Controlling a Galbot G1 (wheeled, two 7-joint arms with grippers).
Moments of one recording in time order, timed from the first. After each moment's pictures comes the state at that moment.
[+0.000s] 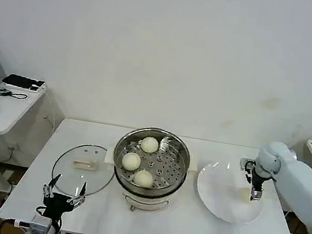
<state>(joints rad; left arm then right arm) 1.64 -1.40 -0.60 -2.10 0.07 0.21 -0.01 -0.12 0.77 -0.55 1.06 -0.51 -0.29 -1.25</state>
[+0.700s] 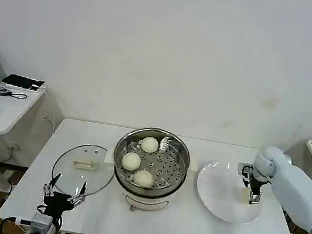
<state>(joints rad) 1.62 -1.39 -0.60 -2.08 0.07 0.21 -0.01 -0.15 0.81 -0.53 0.98 -0.54 -0.27 -1.22</state>
